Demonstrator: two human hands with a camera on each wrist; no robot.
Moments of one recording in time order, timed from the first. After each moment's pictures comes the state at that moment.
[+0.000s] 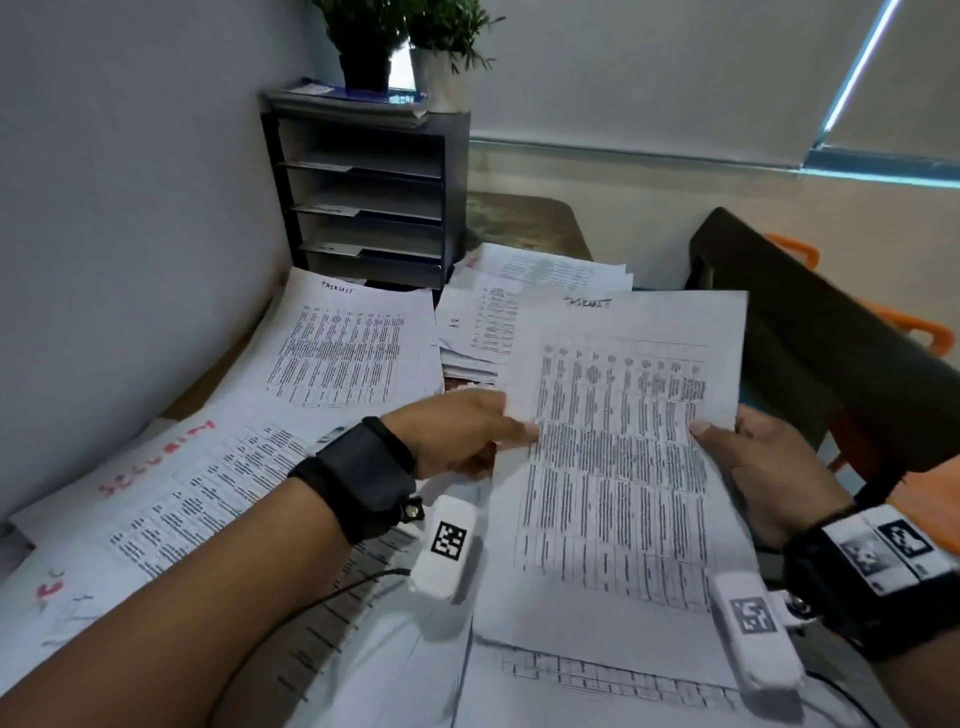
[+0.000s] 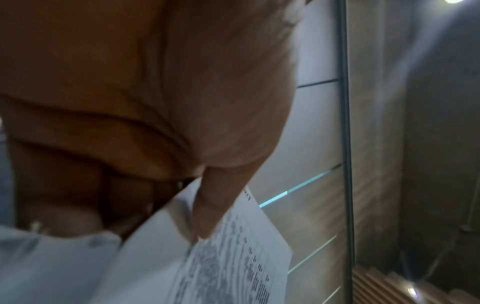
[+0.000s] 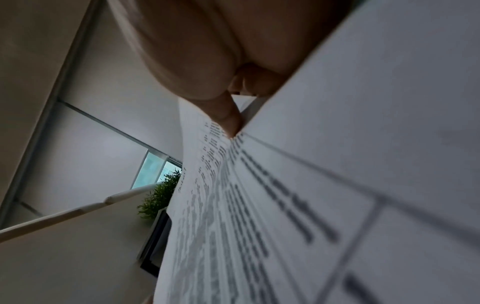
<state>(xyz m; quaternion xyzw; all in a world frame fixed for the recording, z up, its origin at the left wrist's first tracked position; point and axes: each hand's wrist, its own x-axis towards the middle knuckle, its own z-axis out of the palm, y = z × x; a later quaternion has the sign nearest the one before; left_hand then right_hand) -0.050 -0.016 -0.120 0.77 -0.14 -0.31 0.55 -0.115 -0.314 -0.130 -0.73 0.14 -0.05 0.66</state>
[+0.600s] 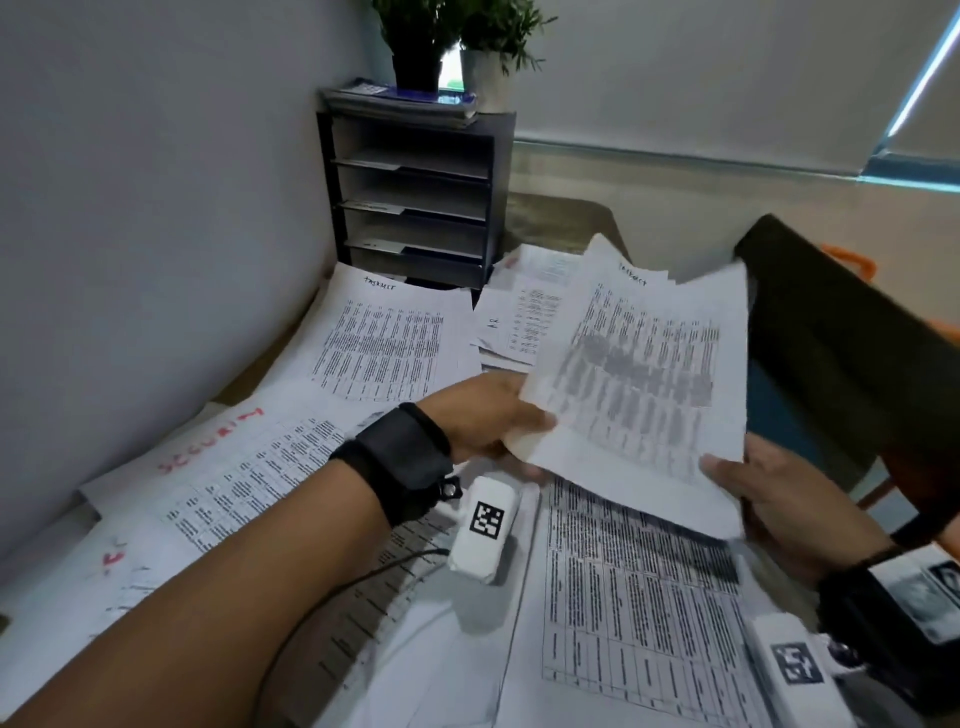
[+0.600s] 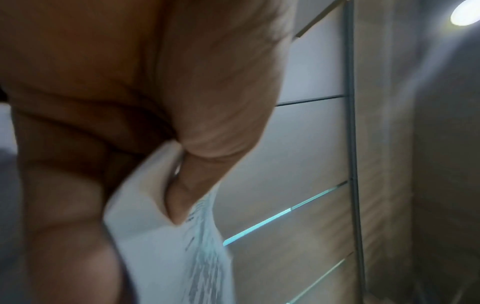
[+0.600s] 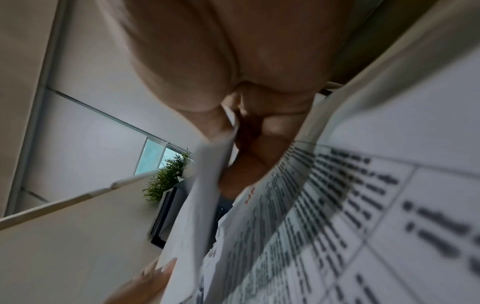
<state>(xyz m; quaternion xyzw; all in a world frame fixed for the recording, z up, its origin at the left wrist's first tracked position) -0.045 -0.005 -0.115 0.67 -0.10 -0.33 0.66 -0.125 -0.284 -0.130 -0.72 0.11 0.03 0.69</state>
